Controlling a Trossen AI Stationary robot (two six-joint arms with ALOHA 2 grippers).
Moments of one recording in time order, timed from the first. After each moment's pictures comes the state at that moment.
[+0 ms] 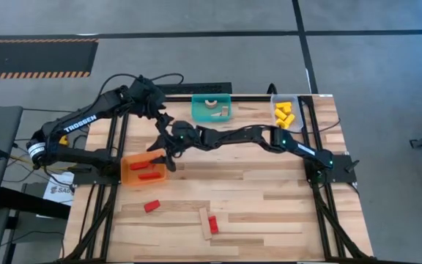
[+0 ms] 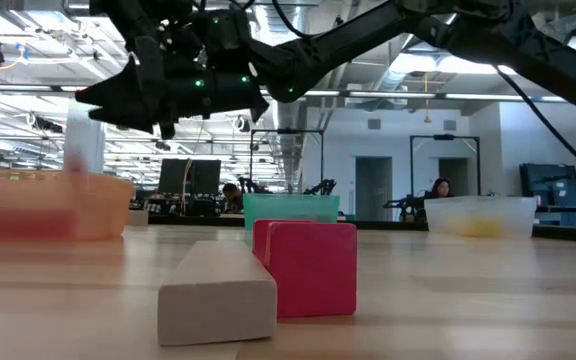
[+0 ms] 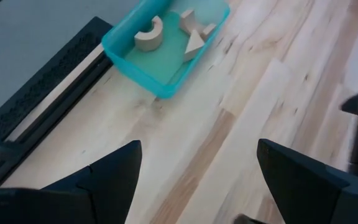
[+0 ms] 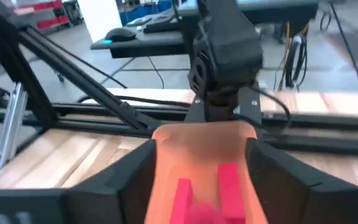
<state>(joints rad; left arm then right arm) 0.64 1.17 1.07 -0.76 0.13 -0.03 -0.11 2.53 2.09 0.27 -0.42 0.02</state>
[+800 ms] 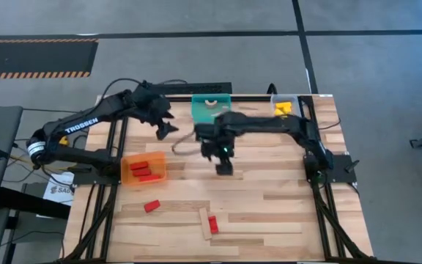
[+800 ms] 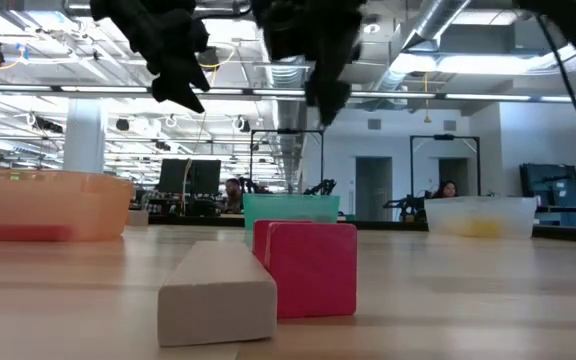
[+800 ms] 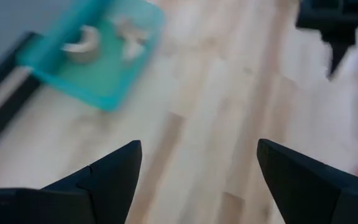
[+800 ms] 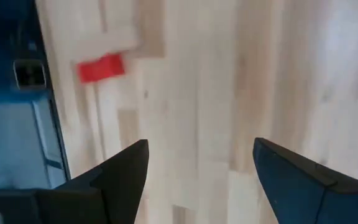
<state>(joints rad) 0.59 1.17 1.05 -0.70 0.29 0.02 -0.09 2.13 2.07 -1.39 -0.43 -0.02</state>
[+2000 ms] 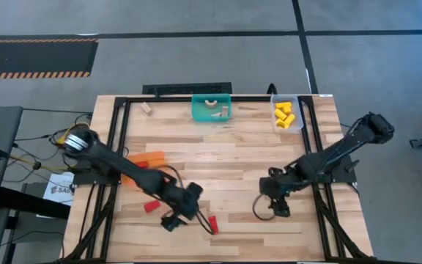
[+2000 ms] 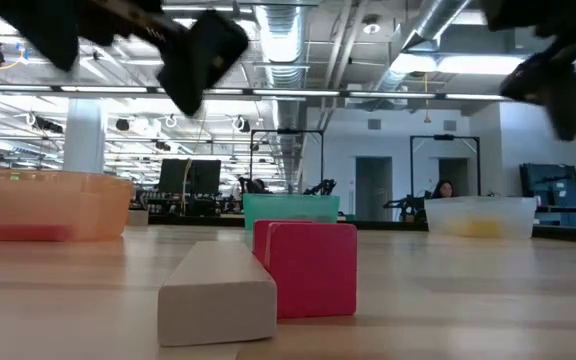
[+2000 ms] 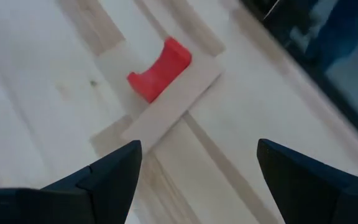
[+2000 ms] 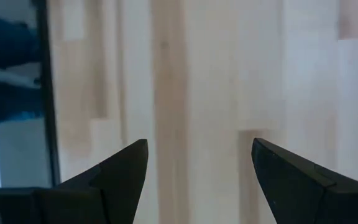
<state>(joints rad) -0.43 1.65 1.12 -0.44 0.15 0.14 0.46 1.30 0.90 -0.72 -0.10 0.58</state>
